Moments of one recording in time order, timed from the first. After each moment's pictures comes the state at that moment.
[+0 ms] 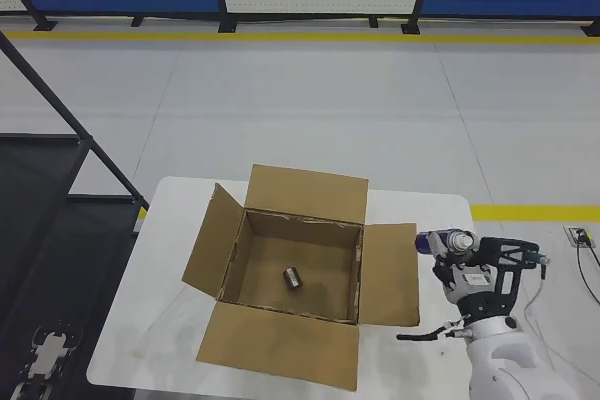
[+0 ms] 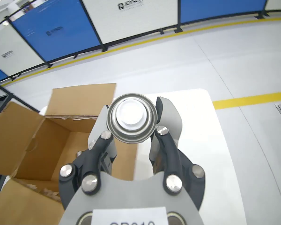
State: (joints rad) left arm 2.08 -1.25 -2.13 -2.13 -0.01 -0.59 -0.15; right arm -1.45 -1.50 1.48 -2.30 -1.33 0.12 0.54
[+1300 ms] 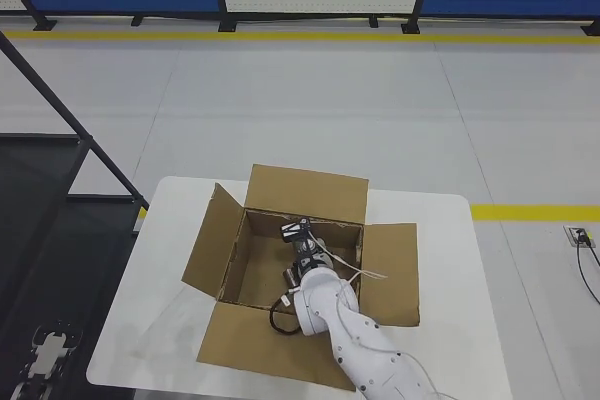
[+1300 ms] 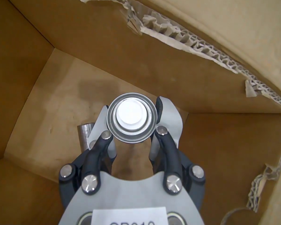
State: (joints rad) left arm 2.08 -1.25 -2.13 -2.13 -0.01 -0.59 -0.15; right arm -0.75 -1.68 0.89 -1.15 -1.54 0.40 0.76
